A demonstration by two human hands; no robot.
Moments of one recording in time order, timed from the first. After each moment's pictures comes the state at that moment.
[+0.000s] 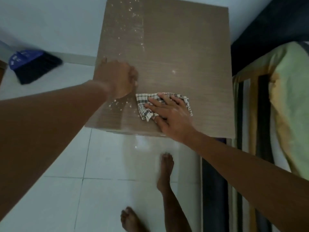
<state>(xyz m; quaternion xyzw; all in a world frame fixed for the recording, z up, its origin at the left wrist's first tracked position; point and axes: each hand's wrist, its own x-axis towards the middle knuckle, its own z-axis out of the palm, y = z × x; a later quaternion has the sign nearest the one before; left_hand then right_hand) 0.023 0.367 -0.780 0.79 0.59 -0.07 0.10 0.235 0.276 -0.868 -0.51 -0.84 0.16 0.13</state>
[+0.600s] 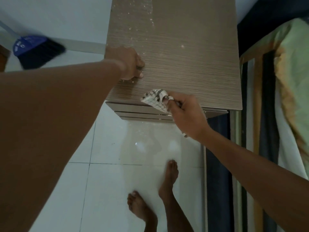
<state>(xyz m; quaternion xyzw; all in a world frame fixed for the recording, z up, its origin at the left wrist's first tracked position) 0.016 0.363 -0.812 0.77 0.58 -0.20 0.16 0.206 0.212 -0.836 -0.61 -0.63 0.40 0.27</state>
